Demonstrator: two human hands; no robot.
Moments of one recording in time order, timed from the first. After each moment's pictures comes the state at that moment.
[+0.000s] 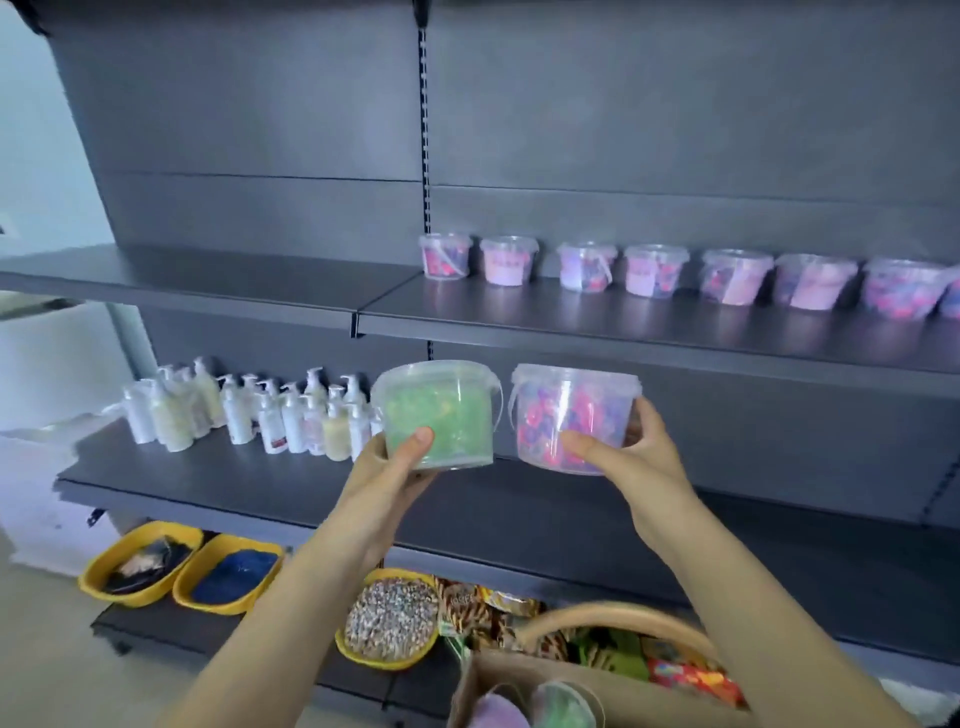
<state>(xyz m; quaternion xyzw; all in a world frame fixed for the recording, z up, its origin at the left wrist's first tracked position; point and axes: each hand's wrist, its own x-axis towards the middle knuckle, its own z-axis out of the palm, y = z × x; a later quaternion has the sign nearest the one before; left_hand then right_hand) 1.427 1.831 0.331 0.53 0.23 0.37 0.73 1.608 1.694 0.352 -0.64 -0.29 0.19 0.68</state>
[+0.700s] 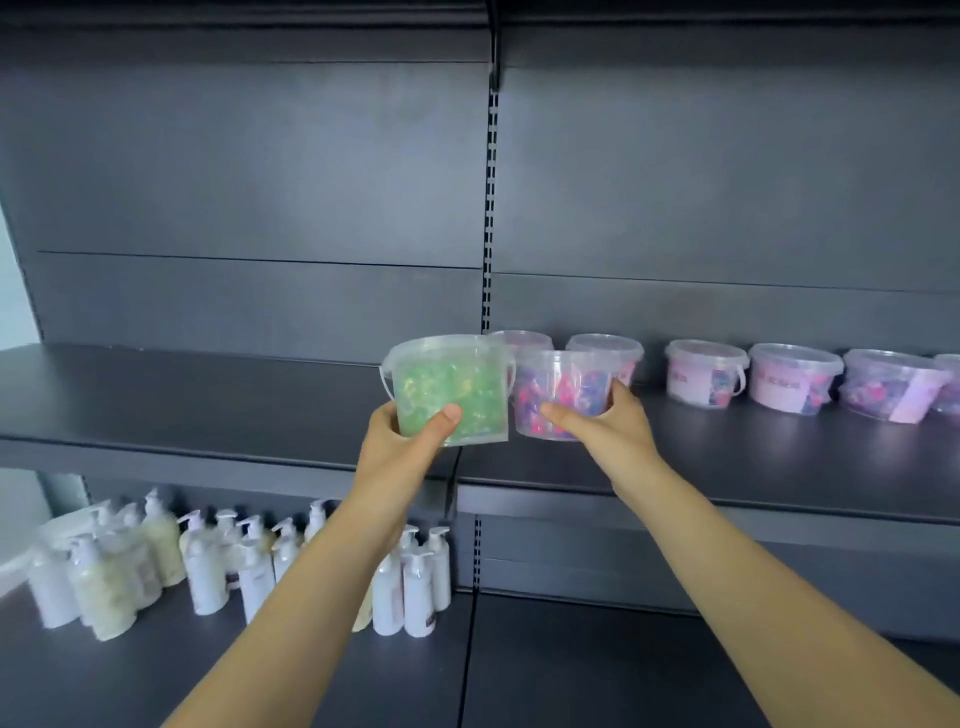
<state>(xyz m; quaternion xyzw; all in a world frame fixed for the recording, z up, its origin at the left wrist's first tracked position) 1.481 2.169 0.413 0.63 0.24 0.41 0.62 1.665 2.054 0.422 -0.71 -0.31 0.05 0.63</state>
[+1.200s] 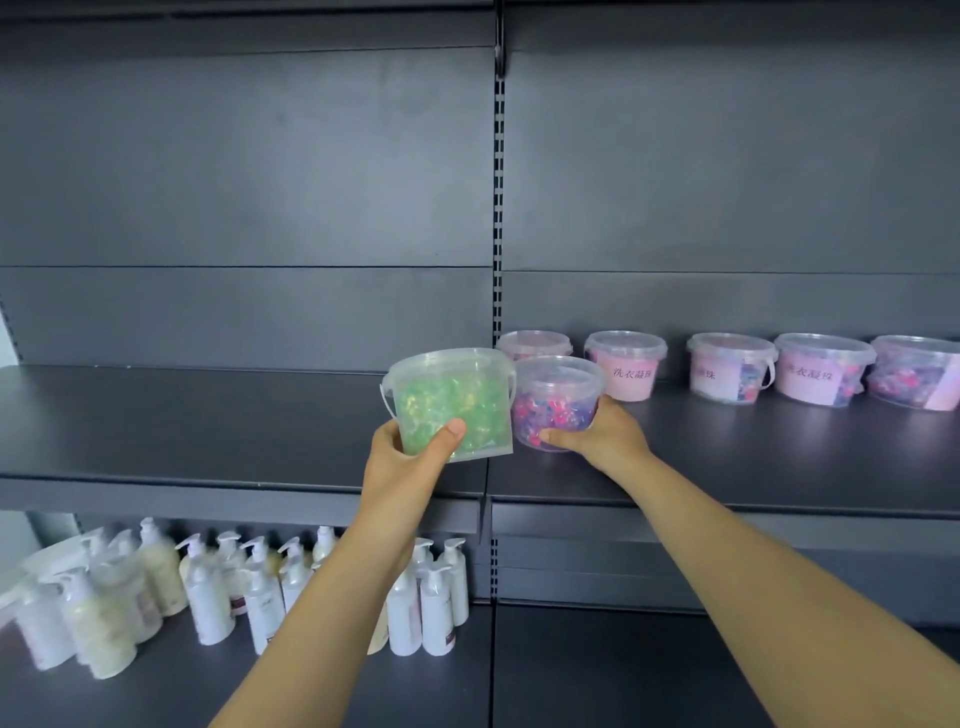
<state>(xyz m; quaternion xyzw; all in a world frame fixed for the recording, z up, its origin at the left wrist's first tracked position) 1.483 2.210 0.397 0.62 0.24 0.39 0.64 1.690 2.110 0.405 -0.81 -0.34 0.03 0.48</state>
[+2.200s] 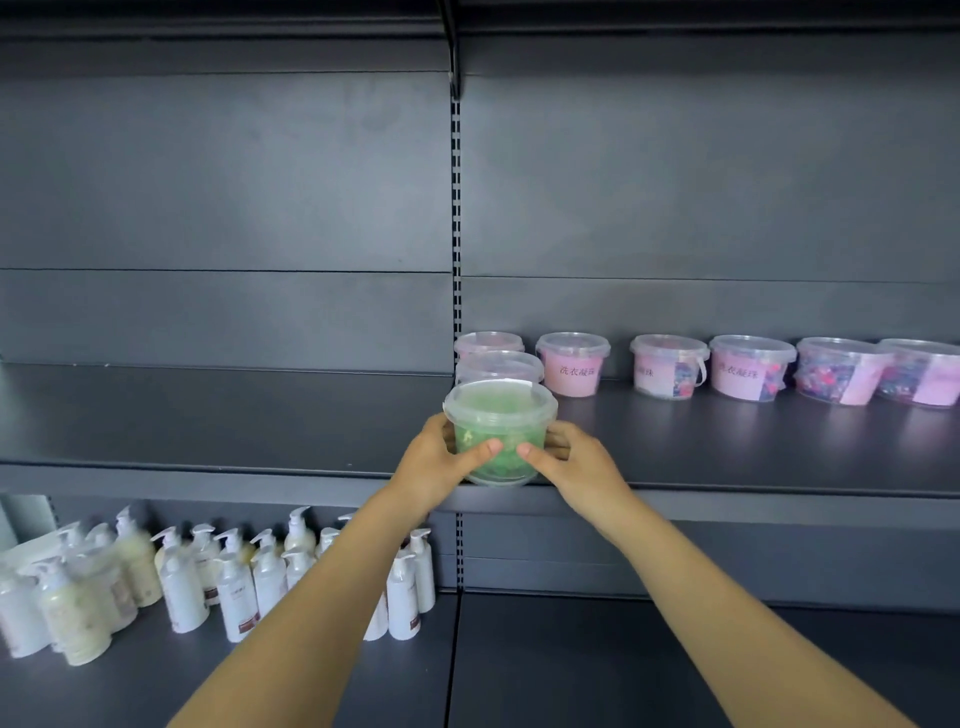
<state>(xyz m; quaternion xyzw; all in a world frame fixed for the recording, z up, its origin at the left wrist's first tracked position) 1.534 2.161 0.404 0.79 0.20 0.28 0.50 1.641 2.027 0.402 -0.74 -0.40 0.08 0.54</state>
